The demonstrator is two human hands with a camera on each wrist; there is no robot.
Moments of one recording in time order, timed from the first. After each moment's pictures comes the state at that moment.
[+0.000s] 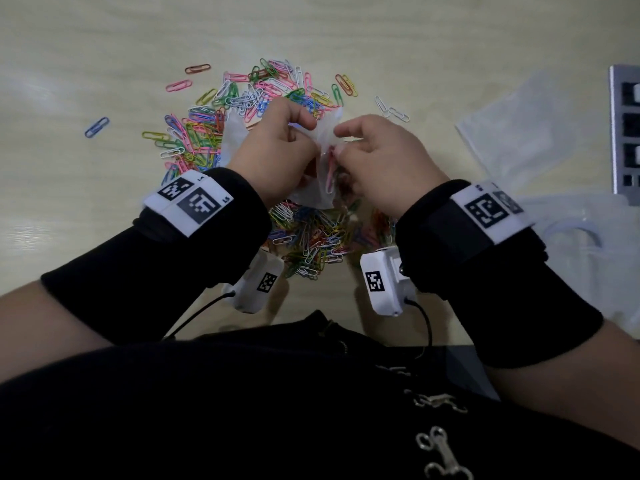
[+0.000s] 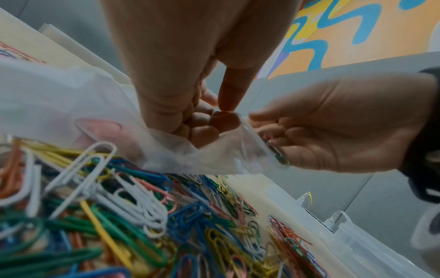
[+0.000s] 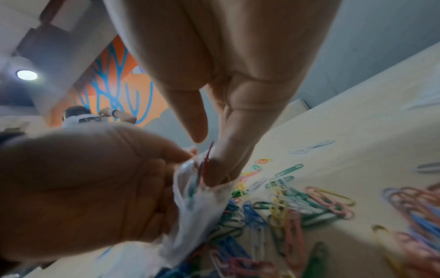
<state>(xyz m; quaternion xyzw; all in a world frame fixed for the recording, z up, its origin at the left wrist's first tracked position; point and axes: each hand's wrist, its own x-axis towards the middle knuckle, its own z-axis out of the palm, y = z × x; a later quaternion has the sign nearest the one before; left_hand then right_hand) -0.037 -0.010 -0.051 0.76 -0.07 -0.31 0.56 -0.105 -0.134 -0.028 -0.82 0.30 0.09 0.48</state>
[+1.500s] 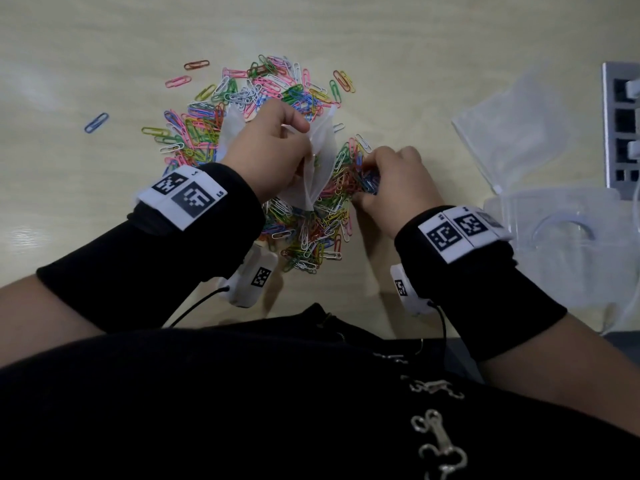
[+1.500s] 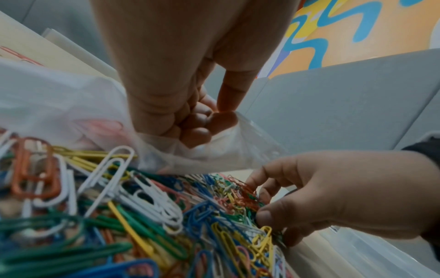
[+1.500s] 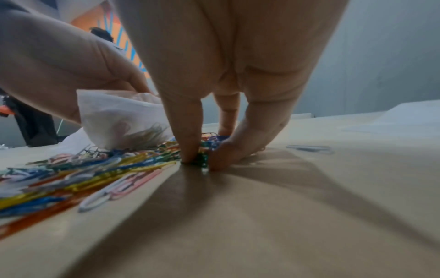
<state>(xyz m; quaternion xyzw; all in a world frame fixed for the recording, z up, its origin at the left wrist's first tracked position) -0.036 -0.005 -0.049 0.78 -0.05 -0.31 0.54 -0.139 -0.142 -0.045 -0.91 0.30 0.15 0.25</state>
